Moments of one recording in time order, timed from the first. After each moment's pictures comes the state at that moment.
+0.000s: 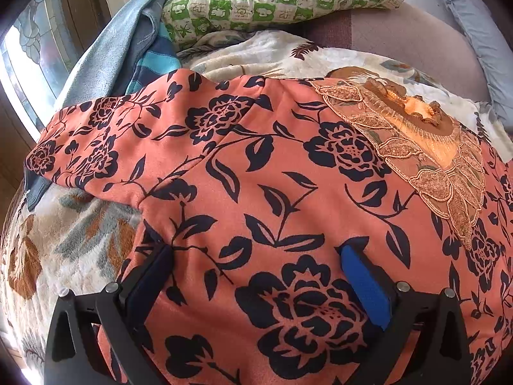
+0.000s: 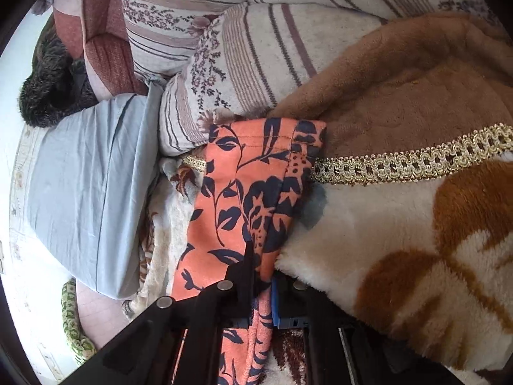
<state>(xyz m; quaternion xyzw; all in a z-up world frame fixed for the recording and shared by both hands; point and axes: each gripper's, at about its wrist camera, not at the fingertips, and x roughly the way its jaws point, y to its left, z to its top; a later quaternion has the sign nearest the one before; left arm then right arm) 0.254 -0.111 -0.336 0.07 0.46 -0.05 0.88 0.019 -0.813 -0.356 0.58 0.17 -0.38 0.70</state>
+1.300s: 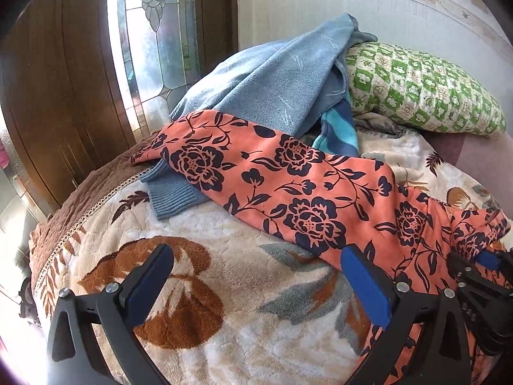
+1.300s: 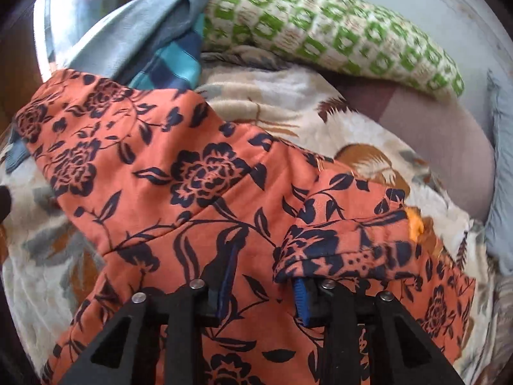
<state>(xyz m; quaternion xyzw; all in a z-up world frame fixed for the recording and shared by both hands) 0.263 0.084 -0.271 -0.05 0.38 0.11 0.92 0.317 -0.091 -0.285 -0.14 0.44 0.03 0.89</state>
